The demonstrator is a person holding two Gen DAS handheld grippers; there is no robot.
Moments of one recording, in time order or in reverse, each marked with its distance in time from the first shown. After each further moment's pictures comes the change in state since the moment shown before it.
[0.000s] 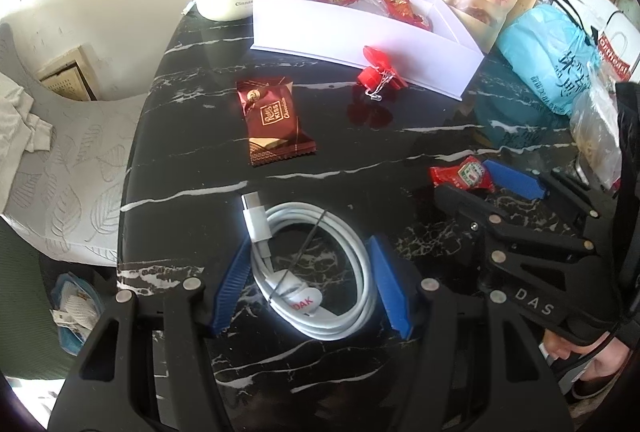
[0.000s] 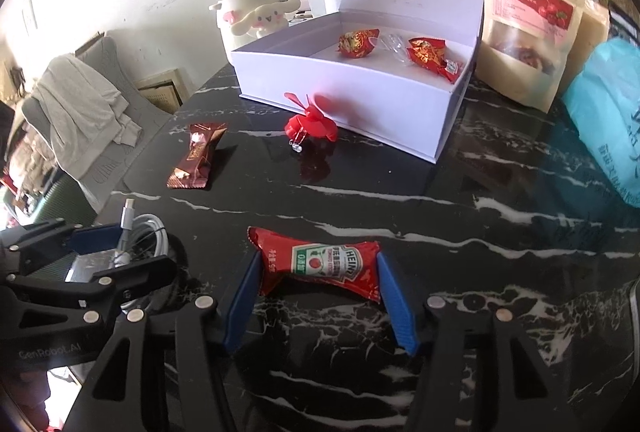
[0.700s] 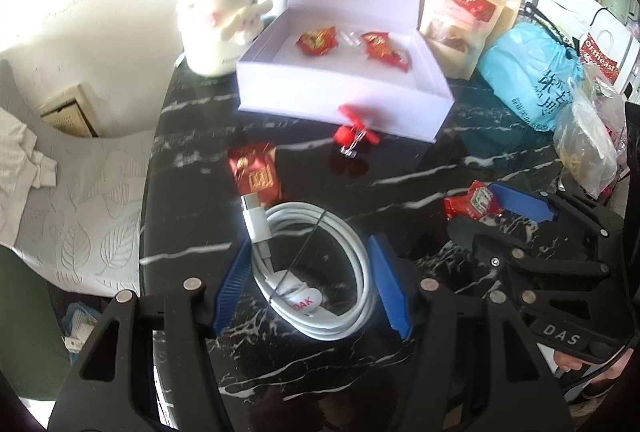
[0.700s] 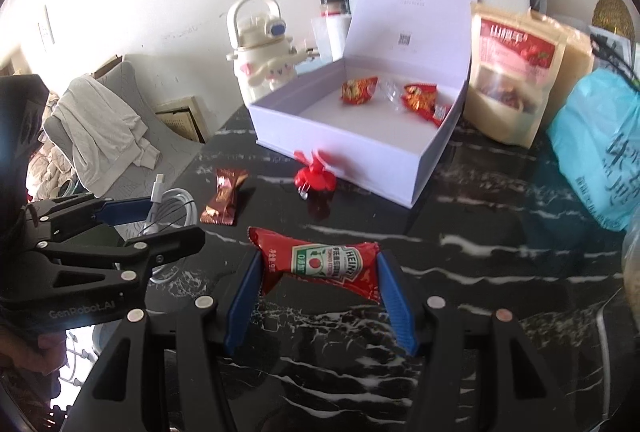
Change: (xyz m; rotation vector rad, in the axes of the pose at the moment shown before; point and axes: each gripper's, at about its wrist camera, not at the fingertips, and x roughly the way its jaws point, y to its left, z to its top) left arm -0.035 -0.019 0.032 0.073 -0.091 0.008; right arm -0.065 -0.004 0.022 -0.029 -0.099 0.018
